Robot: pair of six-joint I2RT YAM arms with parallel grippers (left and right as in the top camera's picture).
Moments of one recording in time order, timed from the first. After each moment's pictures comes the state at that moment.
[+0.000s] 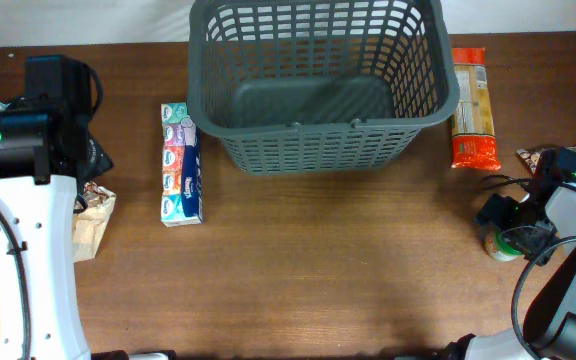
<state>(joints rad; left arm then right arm) 0.07 1.53 1.88 -1.64 -0.60 -0.55 -0.48 1.69 1.00 -0.85 0.06 0.26</state>
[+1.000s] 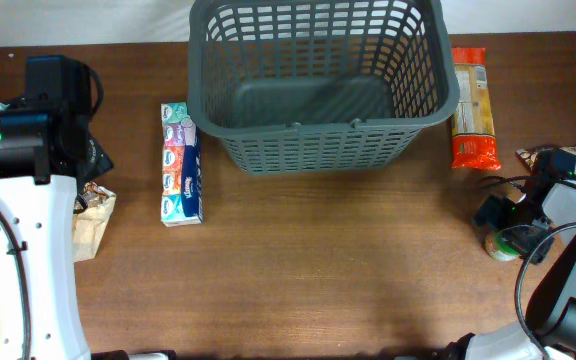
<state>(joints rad) 0.07 1.53 1.88 -1.64 -0.60 -0.55 -0.48 1.74 1.00 -0.82 0.06 0.26</state>
